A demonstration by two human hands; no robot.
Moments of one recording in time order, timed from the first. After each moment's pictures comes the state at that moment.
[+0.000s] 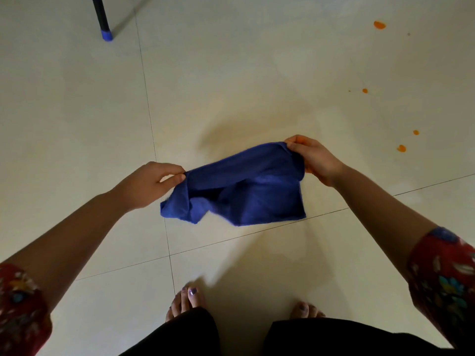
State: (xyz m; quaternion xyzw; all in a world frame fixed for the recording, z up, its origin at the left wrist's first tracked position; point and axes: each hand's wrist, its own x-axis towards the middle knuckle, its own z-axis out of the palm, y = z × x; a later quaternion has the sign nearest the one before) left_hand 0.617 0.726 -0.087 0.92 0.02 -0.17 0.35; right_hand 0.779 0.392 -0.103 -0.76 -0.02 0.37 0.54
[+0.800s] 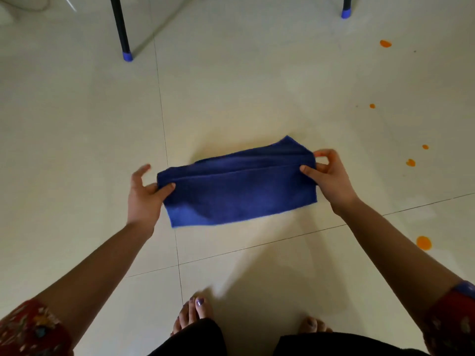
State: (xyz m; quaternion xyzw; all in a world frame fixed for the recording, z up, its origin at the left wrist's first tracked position) left_hand 0.589 0.704 -0.094 0.71 0.42 0.10 0.56; right_hand 0.746 0.379 -0.101 -0.73 0.03 0.22 0.64
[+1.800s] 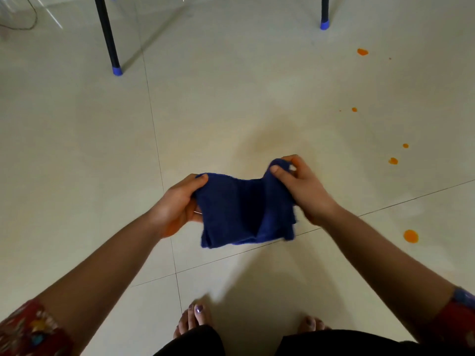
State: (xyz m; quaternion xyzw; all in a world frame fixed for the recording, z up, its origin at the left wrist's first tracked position) left_hand 0.624 0.648 -0.038 0.61 0.29 -0.18 0.72; right_hand 0.706 0.420 -0.044 -0.73 0.02 0.26 0.63
